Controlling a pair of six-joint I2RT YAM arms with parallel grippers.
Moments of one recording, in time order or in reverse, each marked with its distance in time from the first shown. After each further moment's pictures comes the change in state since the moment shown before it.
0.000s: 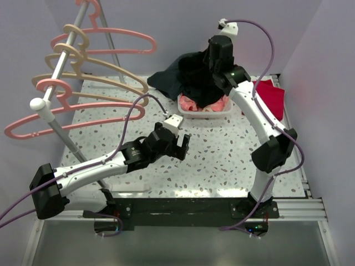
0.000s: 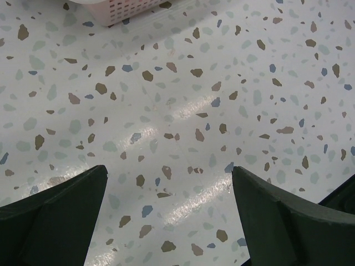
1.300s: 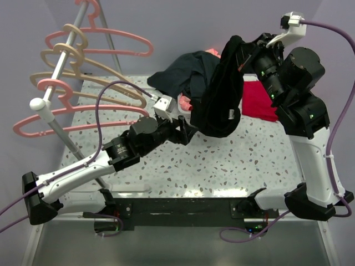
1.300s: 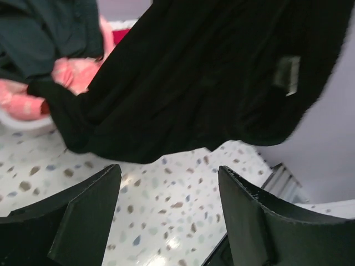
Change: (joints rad) left arm 0.000 -0.095 0.145 0.159 0.094 -0.079; right arm 0.052 -0.556 -0.004 -0.203 -0.319 -0.011
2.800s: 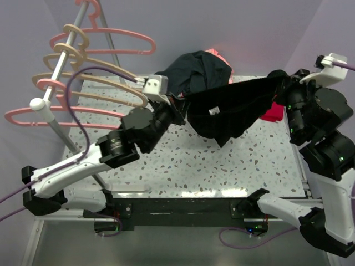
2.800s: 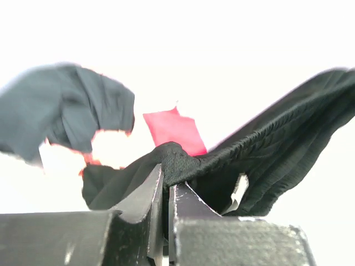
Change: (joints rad) left arm -0.151 0.099 0.341 -0.011 -0.412 0.066; right arm 0.002 -0.299 -0.247 -0.156 0.436 -0.106
